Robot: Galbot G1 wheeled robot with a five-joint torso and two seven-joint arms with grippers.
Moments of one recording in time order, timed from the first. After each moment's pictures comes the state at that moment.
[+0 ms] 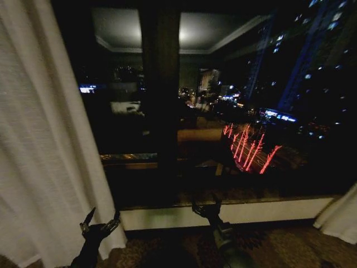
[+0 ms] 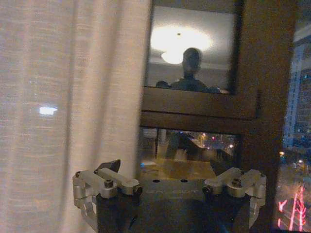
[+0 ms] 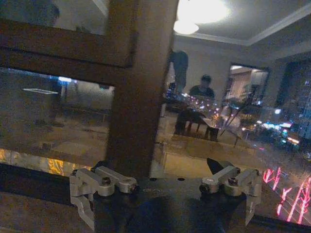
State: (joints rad) left arm 1.90 -1.54 -0.76 -2.33 -0.28 -0.06 0.12; right arm -1.53 1.37 0.34 2.14 -0.06 -0.21 0.09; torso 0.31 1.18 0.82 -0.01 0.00
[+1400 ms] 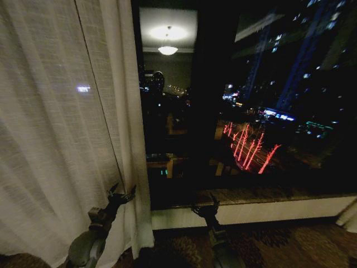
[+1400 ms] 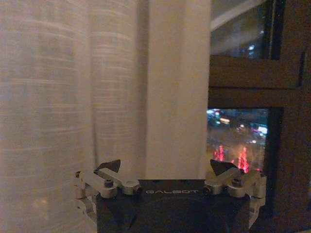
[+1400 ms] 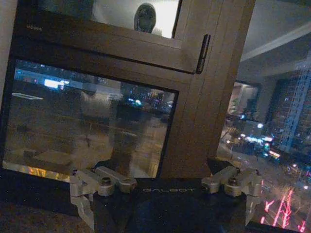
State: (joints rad) left arm 1.34 -1.19 -0.56 -1.98 -0.38 0.20 0.09; right arm -1.46 1.41 0.32 1.95 -0.14 -0.05 0.15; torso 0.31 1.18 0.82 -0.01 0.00
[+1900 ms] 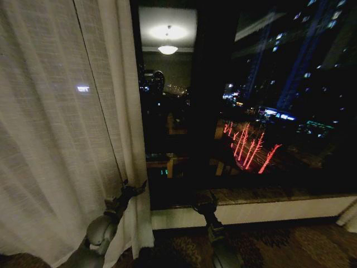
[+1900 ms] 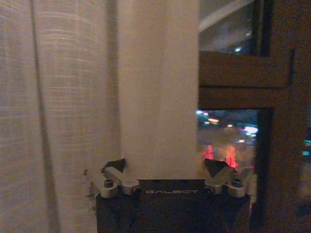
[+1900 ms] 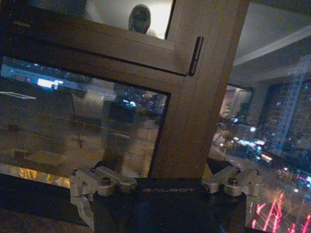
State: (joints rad) left arm 1.17 -1.20 -0.42 -1.86 -0.36 0.21 0.04; right arm -1.43 1.41 0.35 1.93 -0.15 -0.05 0.16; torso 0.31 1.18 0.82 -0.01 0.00
